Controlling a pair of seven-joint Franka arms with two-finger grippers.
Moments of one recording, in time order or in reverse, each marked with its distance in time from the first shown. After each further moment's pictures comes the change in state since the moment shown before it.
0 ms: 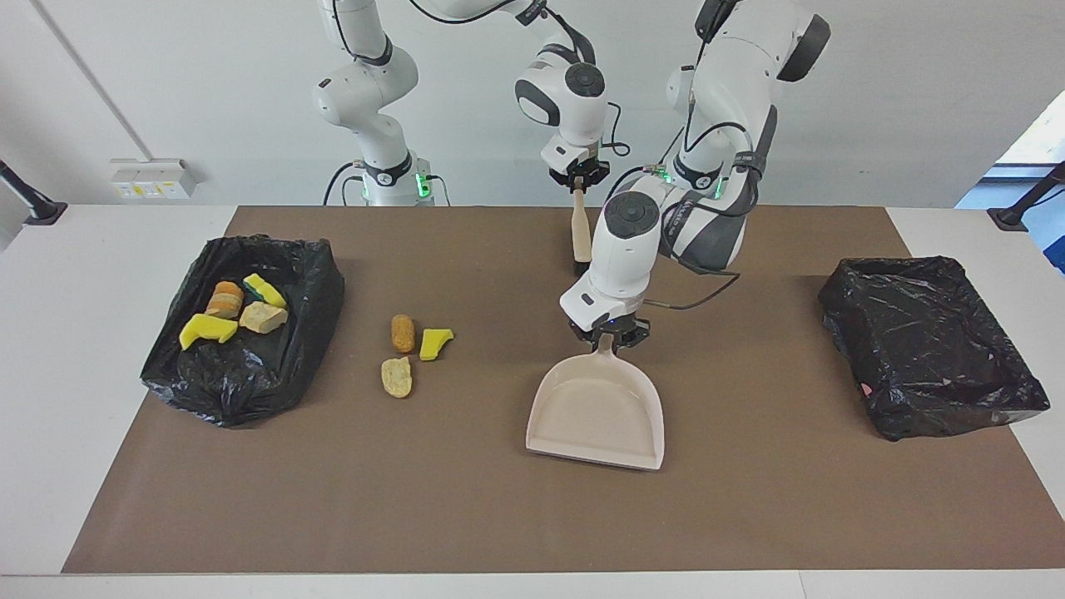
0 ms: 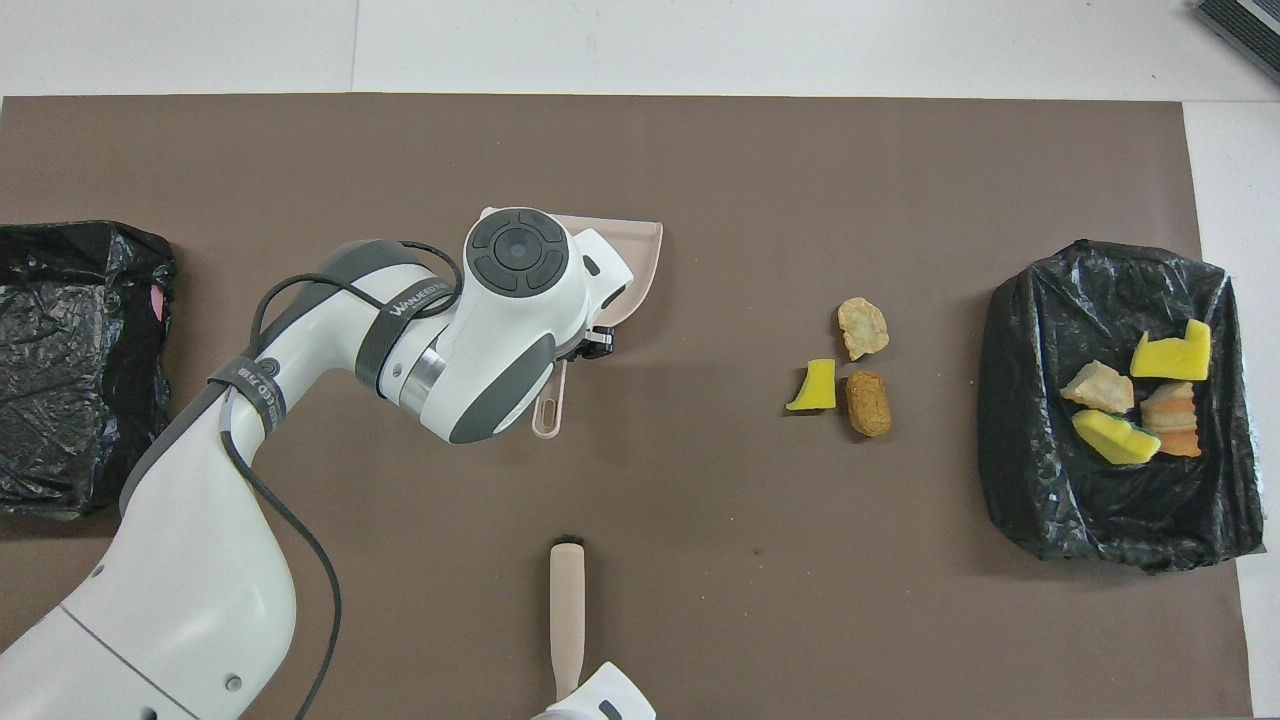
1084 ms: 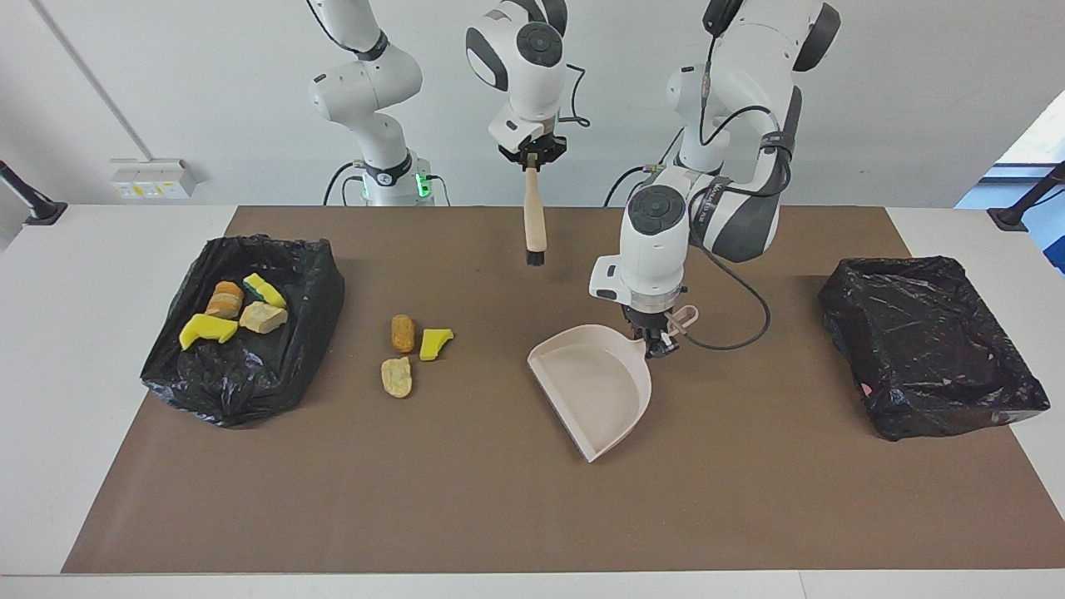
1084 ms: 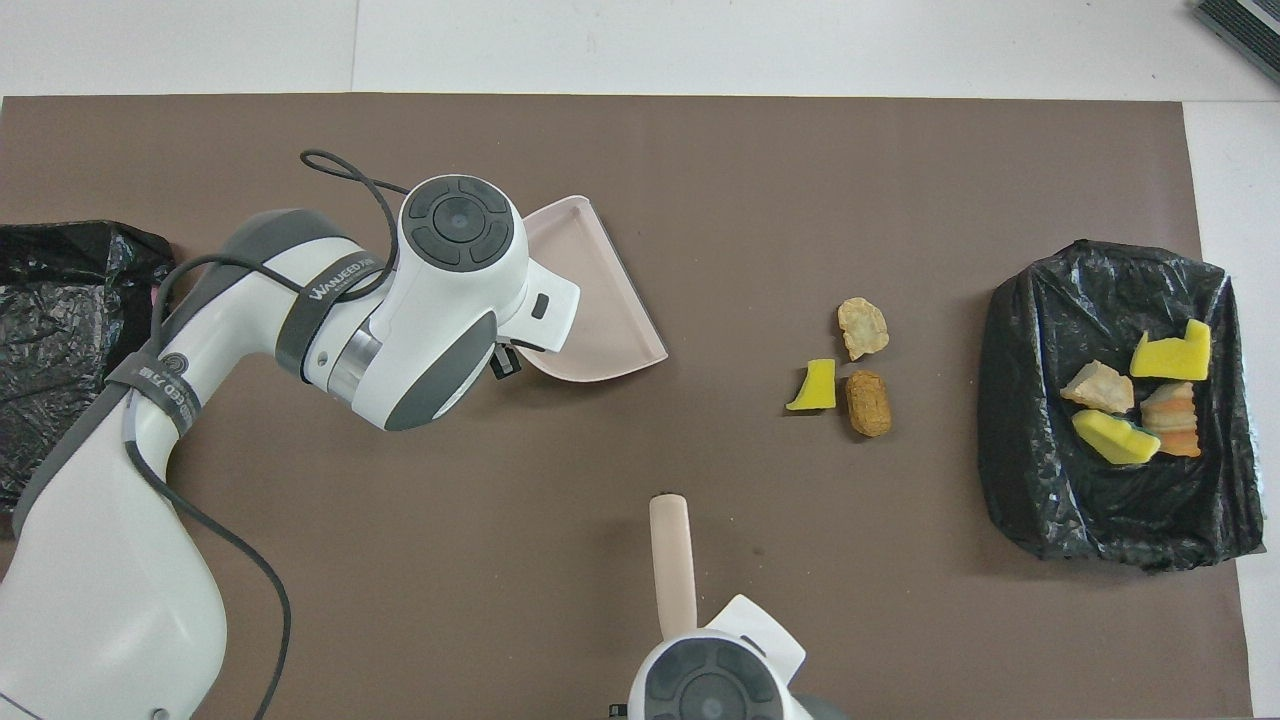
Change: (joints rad) left arm 0.046 -0.035 0.001 -0.011 0.090 -0.110 0.930; right arm -0.303 -0.281 -0.020 0.059 -0.027 -0.540 -0.274
